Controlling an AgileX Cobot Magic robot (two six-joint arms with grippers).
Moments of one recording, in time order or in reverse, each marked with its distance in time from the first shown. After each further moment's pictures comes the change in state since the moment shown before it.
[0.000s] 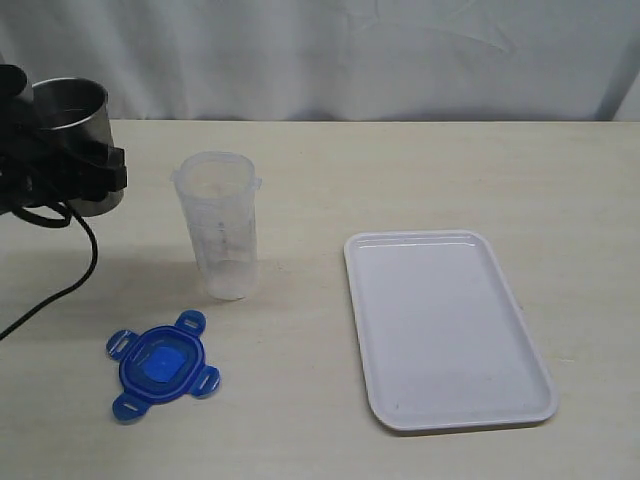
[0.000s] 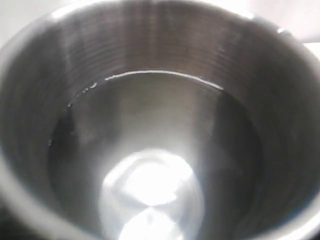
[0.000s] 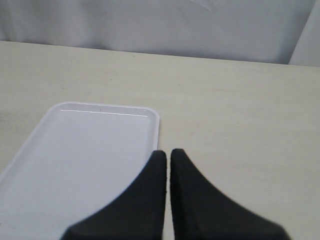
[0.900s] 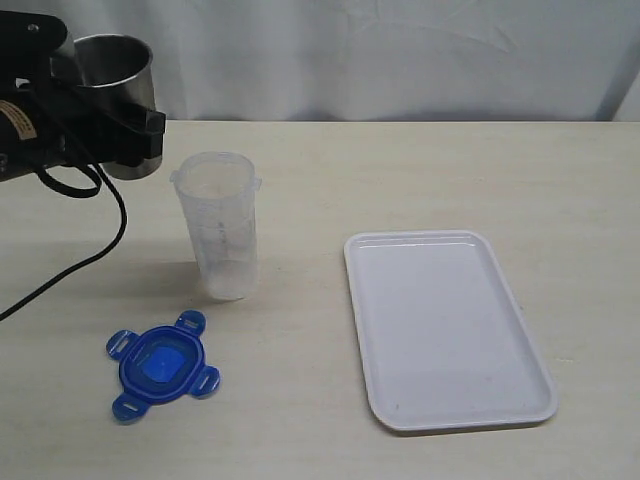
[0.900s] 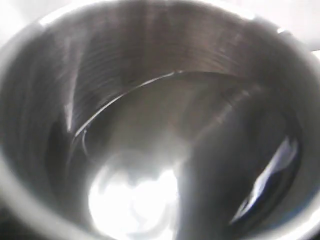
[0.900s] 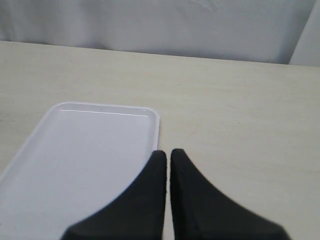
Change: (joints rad) left arm -0.070 0.000 -0.126 0.176 0.075 -0.129; right arm 0.000 0.000 0.000 0.000 0.002 0.000
